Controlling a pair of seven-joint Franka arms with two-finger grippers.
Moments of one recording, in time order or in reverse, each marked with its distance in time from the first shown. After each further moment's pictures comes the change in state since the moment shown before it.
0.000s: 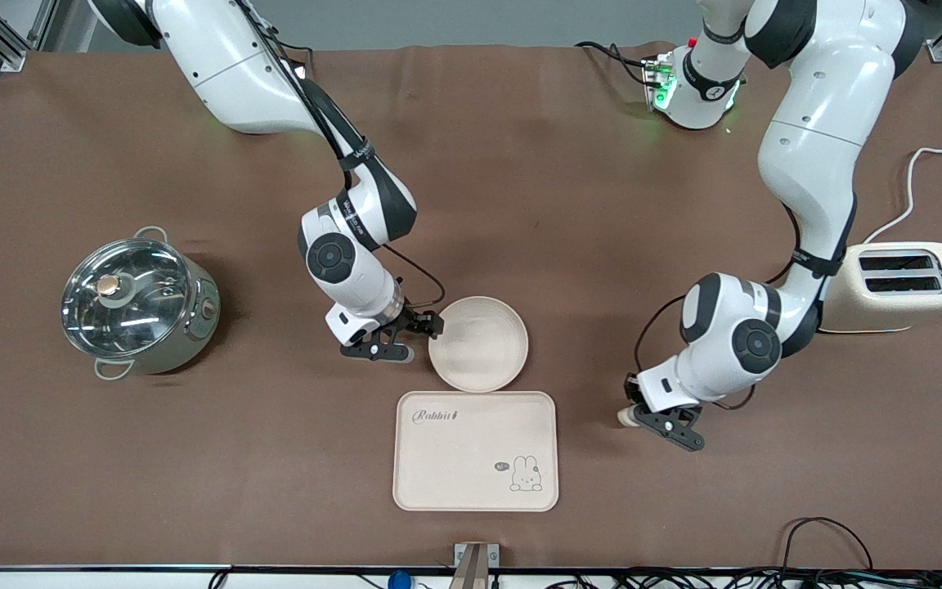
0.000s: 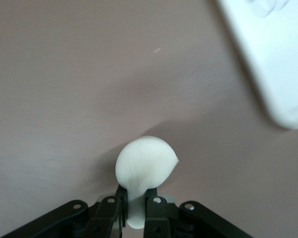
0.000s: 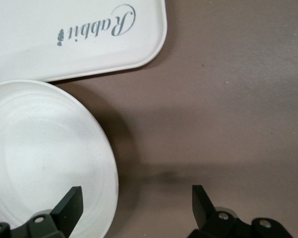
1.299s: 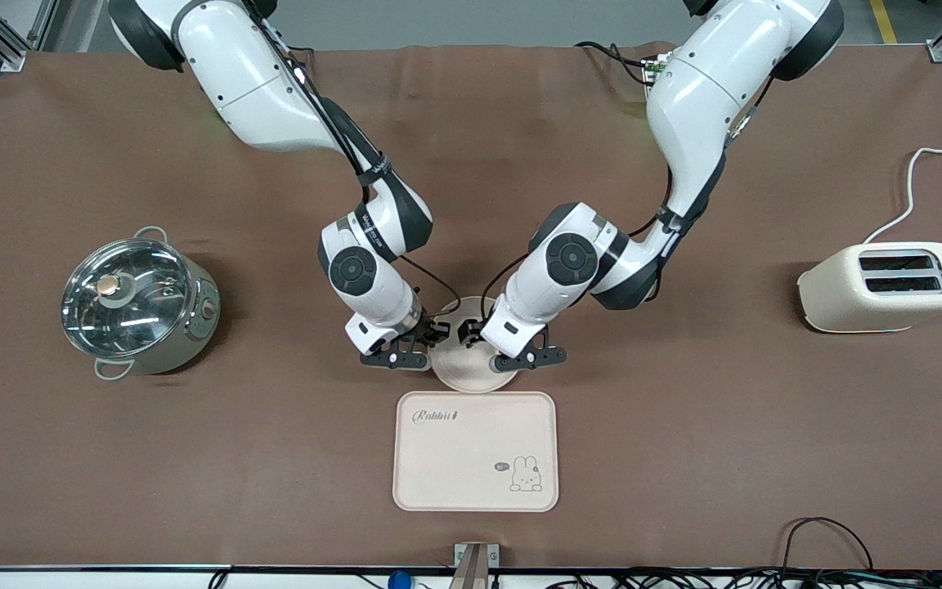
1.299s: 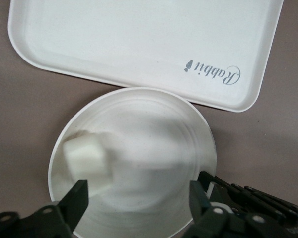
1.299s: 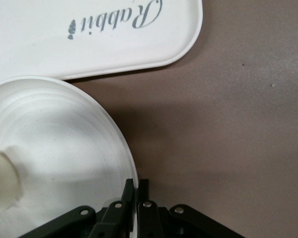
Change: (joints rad) left arm -0.298 -0.025 -0.068 0.029 0.008 0.029 -0.914; right arm 0.022 0.092 0.001 0.101 0.006 -0.001 0.009
